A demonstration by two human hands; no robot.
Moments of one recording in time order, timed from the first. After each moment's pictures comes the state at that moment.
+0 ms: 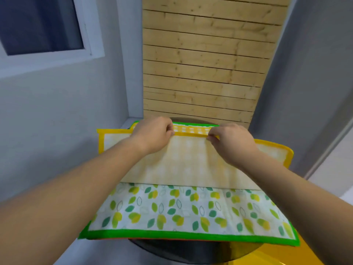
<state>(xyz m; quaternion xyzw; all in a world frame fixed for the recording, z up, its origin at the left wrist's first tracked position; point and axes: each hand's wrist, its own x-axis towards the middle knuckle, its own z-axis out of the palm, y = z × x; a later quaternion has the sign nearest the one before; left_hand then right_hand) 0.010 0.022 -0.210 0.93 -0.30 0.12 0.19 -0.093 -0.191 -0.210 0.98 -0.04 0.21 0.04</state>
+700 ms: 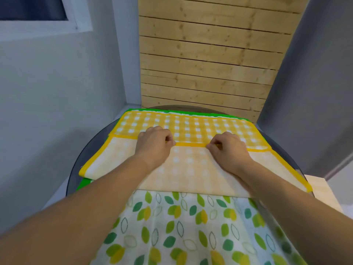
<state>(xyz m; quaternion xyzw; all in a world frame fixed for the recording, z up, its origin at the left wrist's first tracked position) 0.081 -0.020 -0.327 0.93 -0.23 0.10 0.26 0.000 -0.241 -0.324 0.97 -0.11 0.14 -0.17</state>
